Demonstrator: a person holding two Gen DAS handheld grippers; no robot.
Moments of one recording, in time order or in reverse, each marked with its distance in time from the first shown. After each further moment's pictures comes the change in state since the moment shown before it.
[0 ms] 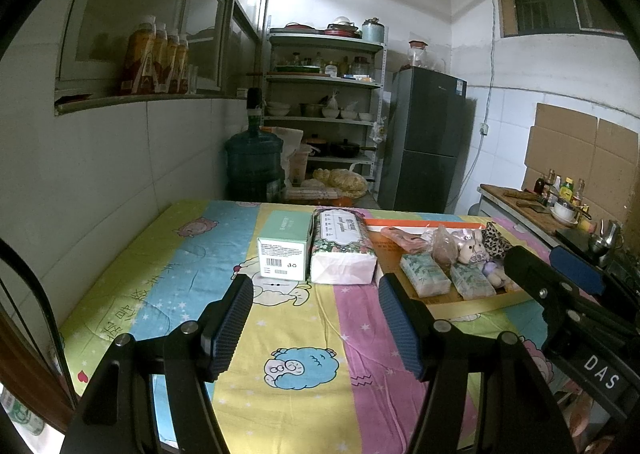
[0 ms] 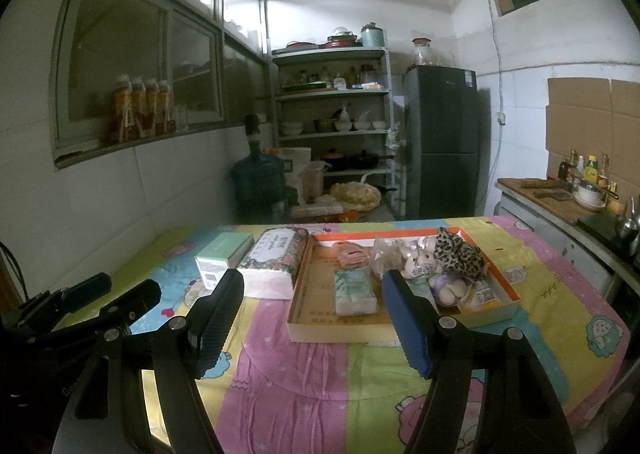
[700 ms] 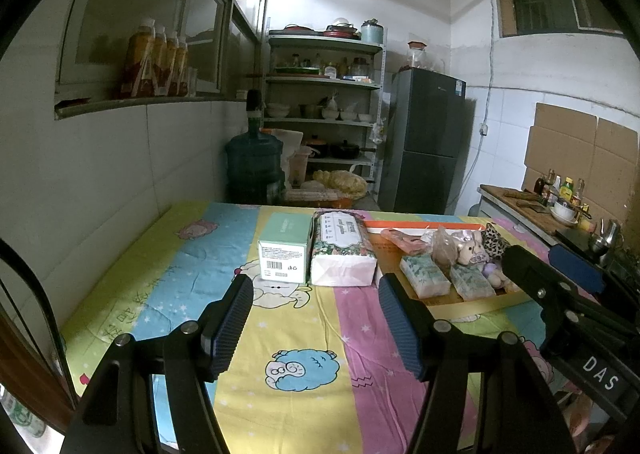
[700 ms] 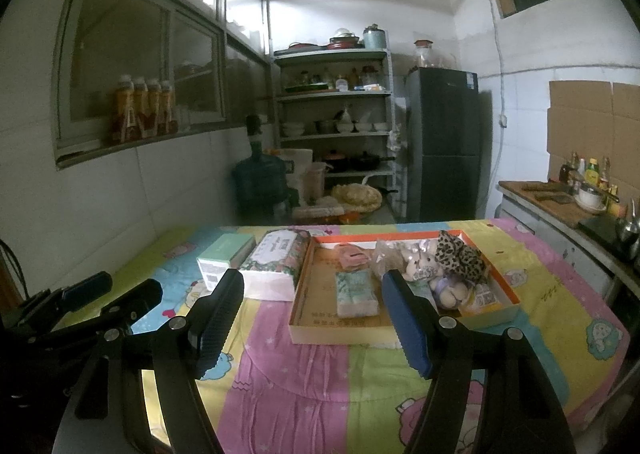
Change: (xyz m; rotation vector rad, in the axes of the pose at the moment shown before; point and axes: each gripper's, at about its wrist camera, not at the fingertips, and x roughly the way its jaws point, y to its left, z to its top) left arm 0.000 0.001 0.000 -0.001 0.000 -0.001; right arm -0.002 0.005 -0.001 -0.004 -0.002 0.002
